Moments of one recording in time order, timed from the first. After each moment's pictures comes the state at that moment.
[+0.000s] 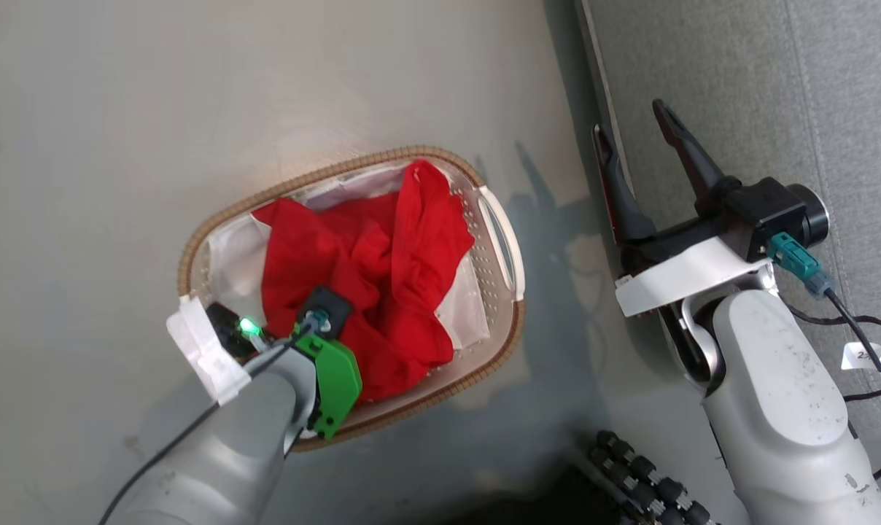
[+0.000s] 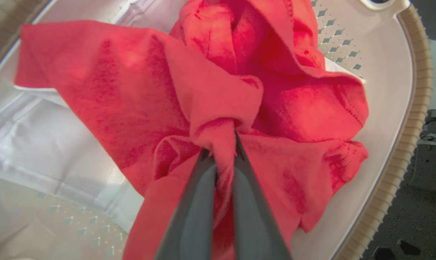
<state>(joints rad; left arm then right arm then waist) -0.80 0.06 -0.98 1.25 -0.44 -0.13 -0.21 -0.52 -0.05 0.15 0.24 0.13 0.13 -0.26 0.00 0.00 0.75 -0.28</state>
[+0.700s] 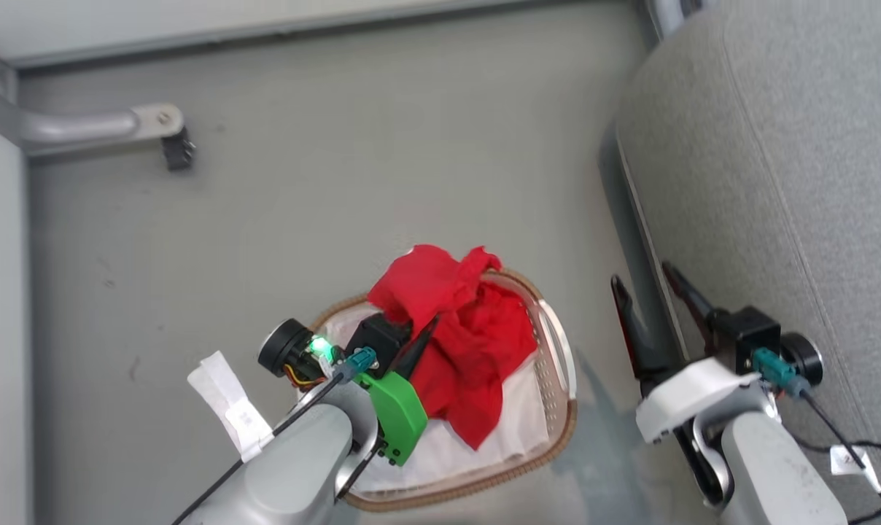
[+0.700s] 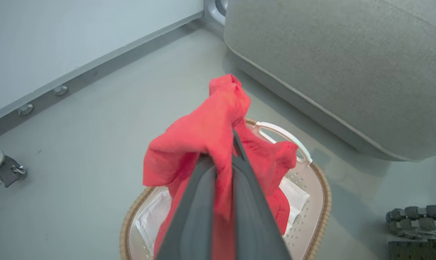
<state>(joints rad) -0.61 0.10 -0.90 0.82 -0.42 -0.12 -0.26 -0.29 -0.06 0.11 0.36 0.12 0.13 -0.26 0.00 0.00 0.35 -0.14</state>
